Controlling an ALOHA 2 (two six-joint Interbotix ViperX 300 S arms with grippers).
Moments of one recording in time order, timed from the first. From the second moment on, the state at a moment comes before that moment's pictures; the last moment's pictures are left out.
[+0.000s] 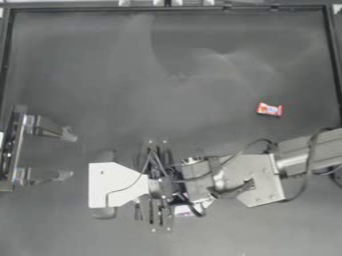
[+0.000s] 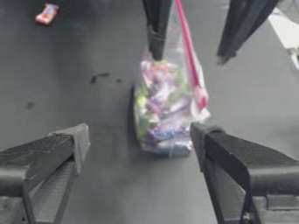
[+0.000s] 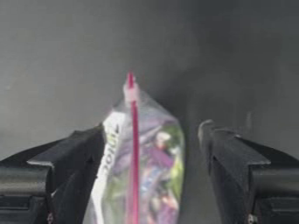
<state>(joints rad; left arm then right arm) -0.04 -0.91 1.26 -0.14 -0.11 0.05 0.15 0.32 -0.20 -0.18 0.99 0.22</state>
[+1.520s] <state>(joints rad) -0.04 -0.91 1.28 -0.14 -0.12 0.06 0.17 0.42 -0.32 -0.14 1.06 0.20</state>
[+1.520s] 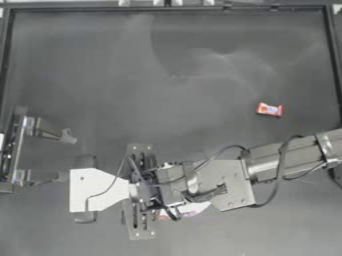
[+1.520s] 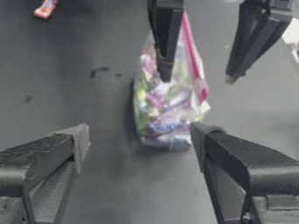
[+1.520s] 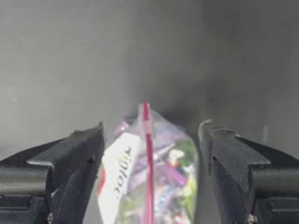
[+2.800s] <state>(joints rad) -0.04 -0.91 1.29 -0.14 -0.12 0.06 0.17 0.48 -0.39 -0.12 1.11 0.17</state>
